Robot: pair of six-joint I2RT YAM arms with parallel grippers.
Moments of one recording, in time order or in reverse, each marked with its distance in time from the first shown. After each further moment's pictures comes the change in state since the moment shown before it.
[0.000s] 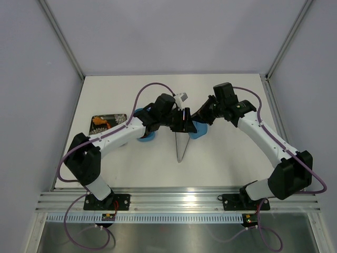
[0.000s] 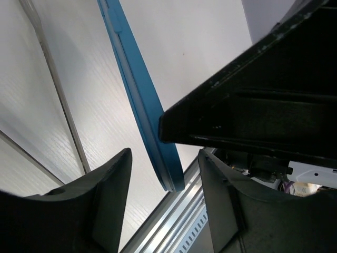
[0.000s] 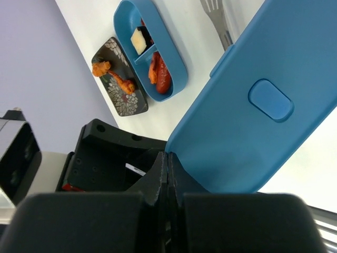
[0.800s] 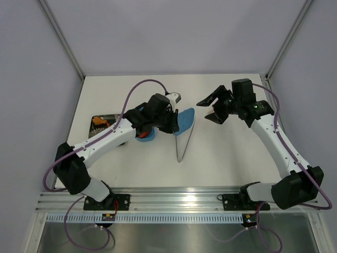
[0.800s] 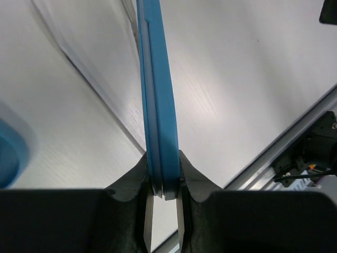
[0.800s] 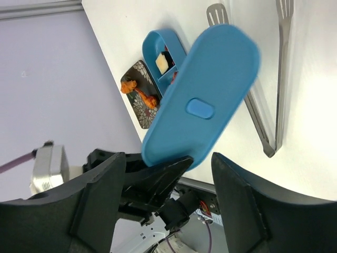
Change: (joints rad) left arm -0.006 -0.115 0.029 -0.268 -0.246 0.242; right arm -0.130 -0.109 0.020 -0.040 -0.039 -0.003
